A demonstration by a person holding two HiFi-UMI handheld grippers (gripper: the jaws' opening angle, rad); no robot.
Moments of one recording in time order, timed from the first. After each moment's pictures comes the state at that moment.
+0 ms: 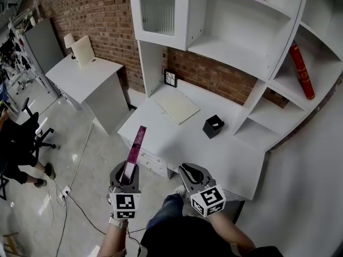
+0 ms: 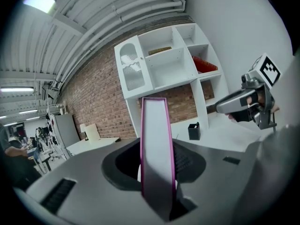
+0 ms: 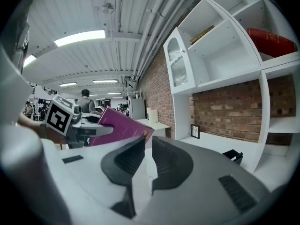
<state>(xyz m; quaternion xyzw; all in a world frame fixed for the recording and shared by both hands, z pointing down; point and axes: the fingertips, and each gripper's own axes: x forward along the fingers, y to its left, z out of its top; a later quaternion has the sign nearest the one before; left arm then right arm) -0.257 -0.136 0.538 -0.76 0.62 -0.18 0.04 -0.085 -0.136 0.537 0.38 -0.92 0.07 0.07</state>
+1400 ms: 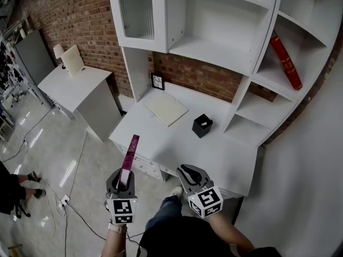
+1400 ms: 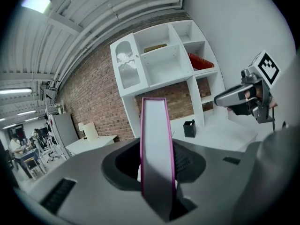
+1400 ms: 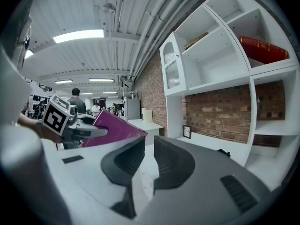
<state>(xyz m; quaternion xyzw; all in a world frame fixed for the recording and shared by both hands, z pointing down) -0.232 -0.123 0.552 -0.77 0.61 -0.20 0.04 -0.044 -0.127 0.539 0.41 -0.90 0.06 0.08</state>
